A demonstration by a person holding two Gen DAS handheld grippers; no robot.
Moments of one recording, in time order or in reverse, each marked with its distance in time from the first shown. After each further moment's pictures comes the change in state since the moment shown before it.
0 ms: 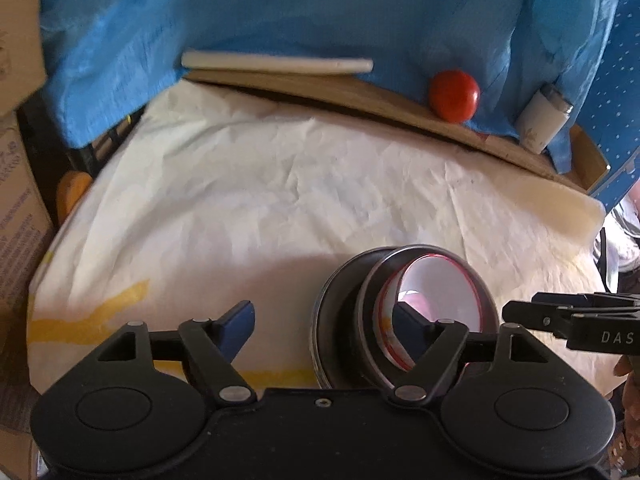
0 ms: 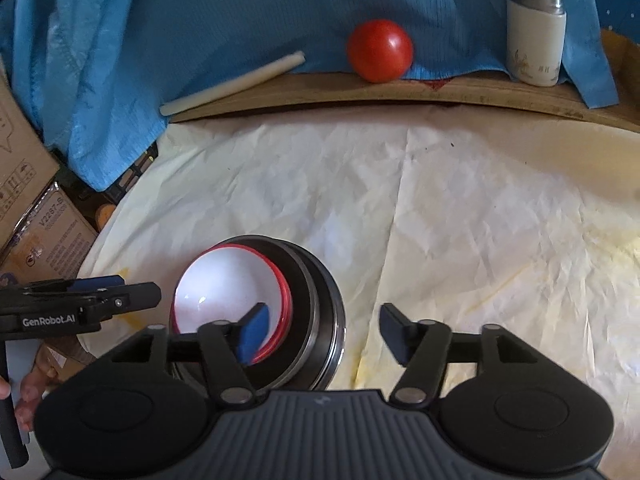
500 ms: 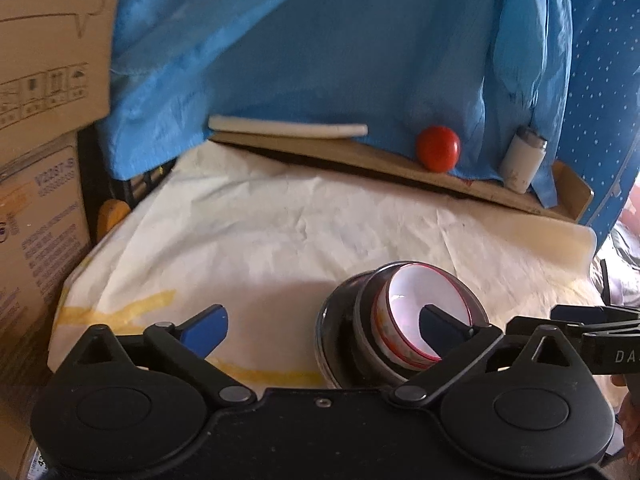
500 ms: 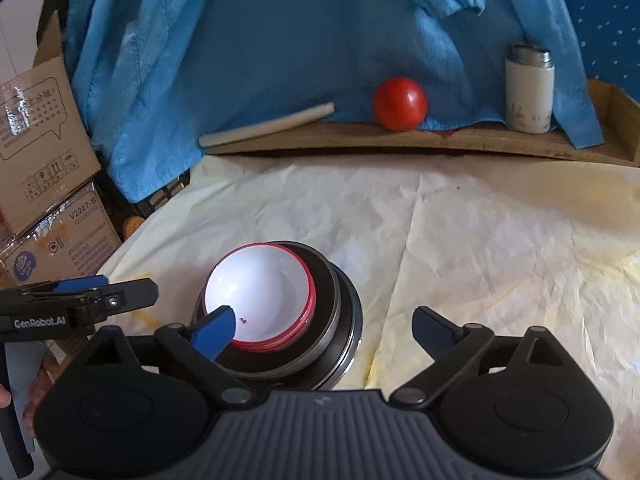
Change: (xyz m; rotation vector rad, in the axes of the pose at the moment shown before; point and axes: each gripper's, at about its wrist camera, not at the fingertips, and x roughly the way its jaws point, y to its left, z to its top) left arm -0.041 -0.006 -0.059 0.021 -0.279 0.050; right arm -0.029 0.018 -0.053 -0.078 -0.235 0.011
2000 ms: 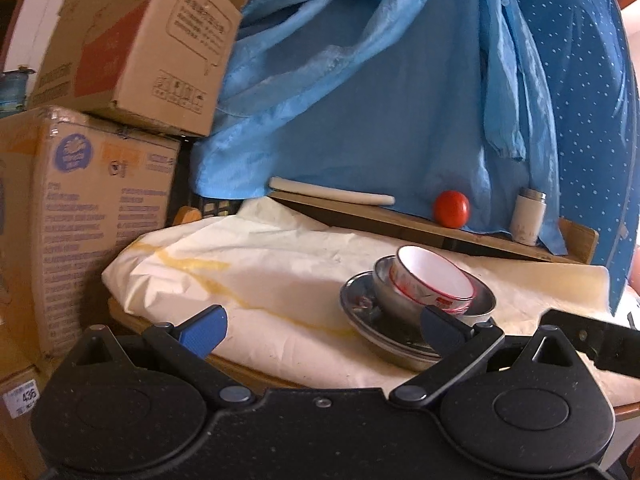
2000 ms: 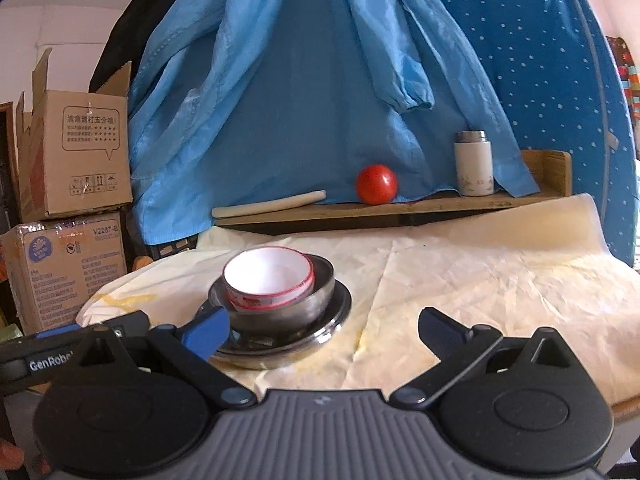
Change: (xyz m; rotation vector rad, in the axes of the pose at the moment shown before) left arm -0.052 -0.021 -0.155 -0.061 -0.438 0.151; right arm -0.047 0.018 -0.147 -0.051 -0.466 -0.070
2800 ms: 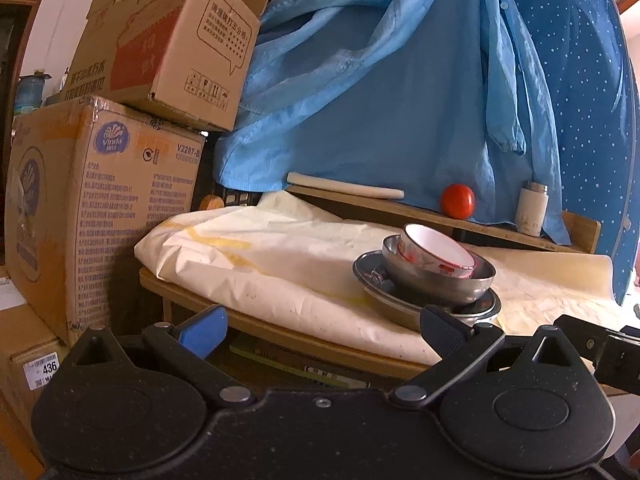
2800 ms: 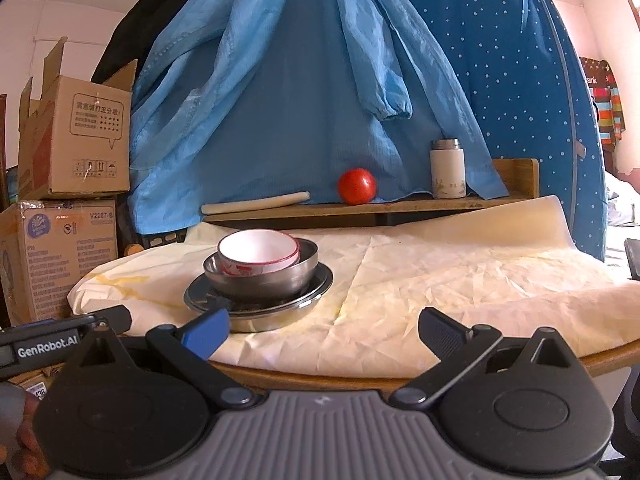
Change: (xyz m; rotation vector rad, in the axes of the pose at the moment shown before) left arm -0.033 0.000 -0.030 0.006 -0.011 0.032; right arm -0.035 0.006 -0.037 -0.032 -0.053 -0.063
